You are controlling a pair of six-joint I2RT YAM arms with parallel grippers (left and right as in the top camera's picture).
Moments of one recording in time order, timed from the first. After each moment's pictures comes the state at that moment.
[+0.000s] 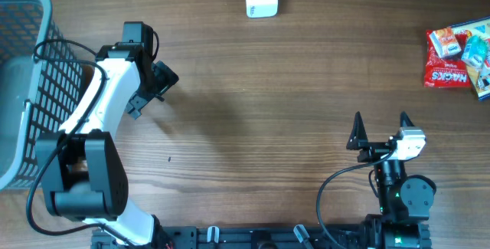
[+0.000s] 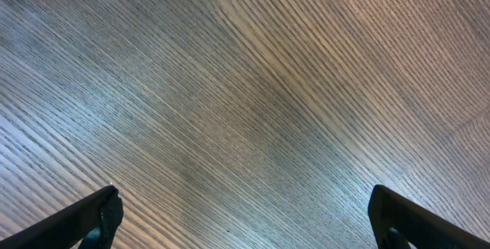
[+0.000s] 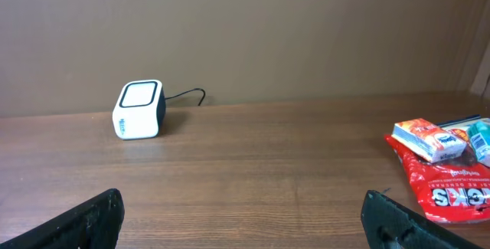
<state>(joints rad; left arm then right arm) -0.02 1.78 1.27 -0.92 -0.11 -0.81 -0.06 0.02 0.01 0.00 -0.08 0.07</state>
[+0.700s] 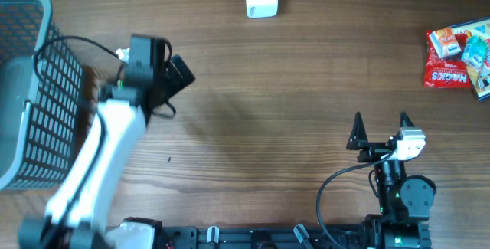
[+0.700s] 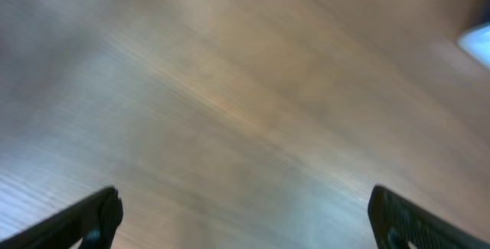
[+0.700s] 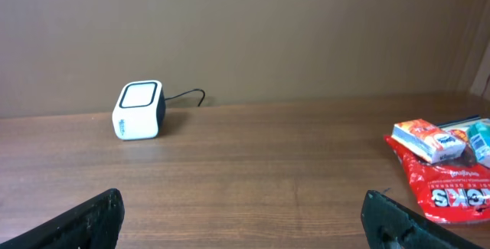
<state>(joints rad) -0.16 1.42 1.05 -0.66 -0.09 -0.71 -0.06 0.01 0.01 0.00 -0.08 0.07</state>
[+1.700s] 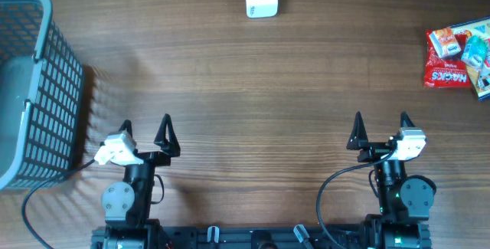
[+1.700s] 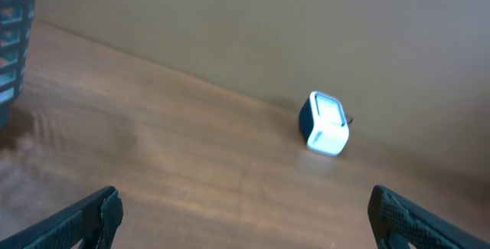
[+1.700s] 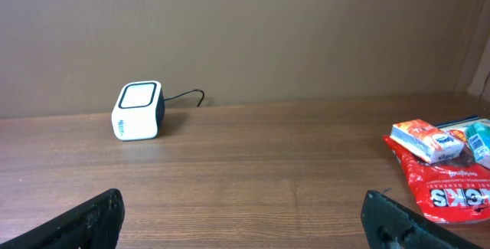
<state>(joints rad) -0.03 0.01 0.02 -0.05 0.00 -0.40 -0.06 0.01 0.01 0.00 -0.07 0.07</state>
